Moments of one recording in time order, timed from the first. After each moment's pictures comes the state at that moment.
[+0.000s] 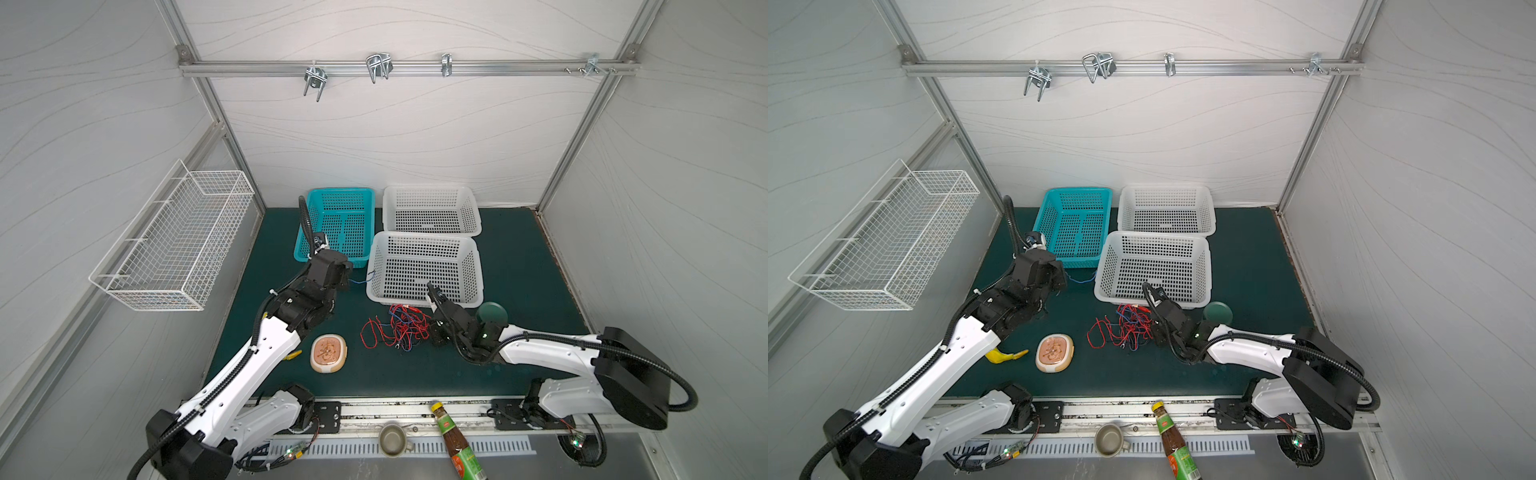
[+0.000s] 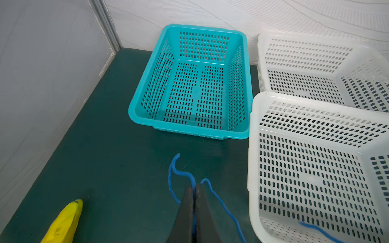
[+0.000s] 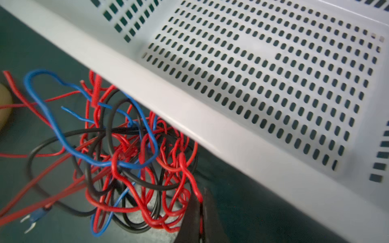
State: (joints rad) left arm -0.47 1.04 0.97 -0.59 -0.52 -0.42; right arm 1.03 1.32 0.57 -0.06 0.23 0.37
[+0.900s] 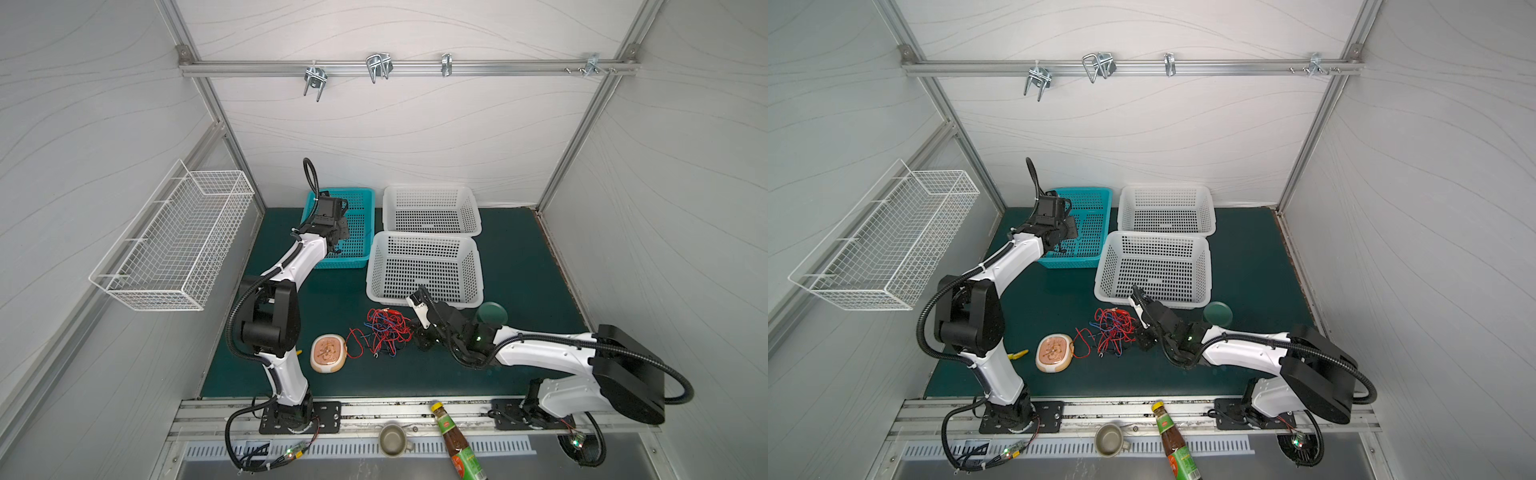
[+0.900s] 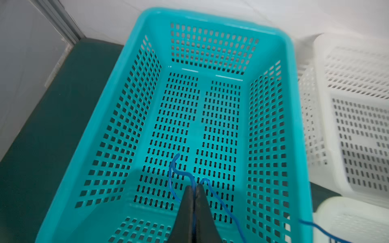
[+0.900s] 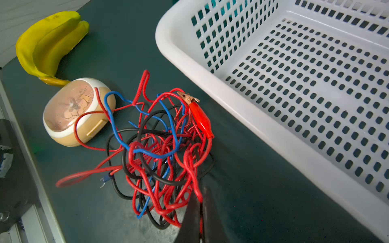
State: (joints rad) left arm -0.15 1.84 1.45 -0.38 -0.23 -0.30; right arm 1.11 1.36 0.63 0.06 0.11 0.30
